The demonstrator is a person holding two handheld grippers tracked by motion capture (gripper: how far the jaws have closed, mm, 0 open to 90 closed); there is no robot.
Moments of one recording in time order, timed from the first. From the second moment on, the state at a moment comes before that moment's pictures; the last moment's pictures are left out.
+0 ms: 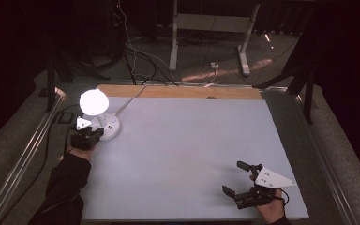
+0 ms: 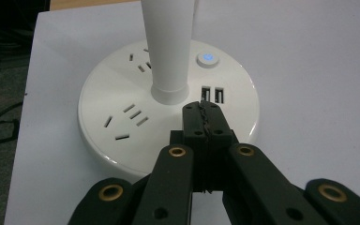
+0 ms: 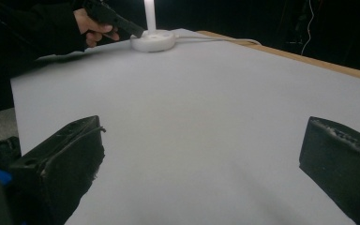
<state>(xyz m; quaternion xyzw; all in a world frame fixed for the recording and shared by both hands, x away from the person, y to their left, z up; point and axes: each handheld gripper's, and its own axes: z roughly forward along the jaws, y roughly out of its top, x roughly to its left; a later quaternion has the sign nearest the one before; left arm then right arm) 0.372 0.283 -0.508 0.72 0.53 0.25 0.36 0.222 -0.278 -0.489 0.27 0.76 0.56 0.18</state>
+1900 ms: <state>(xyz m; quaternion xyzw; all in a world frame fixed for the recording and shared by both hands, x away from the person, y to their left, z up) 0.337 0.256 -0.445 0.76 0.44 0.15 0.46 0.224 -0.281 -0.488 0.28 0.76 0.57 0.18</state>
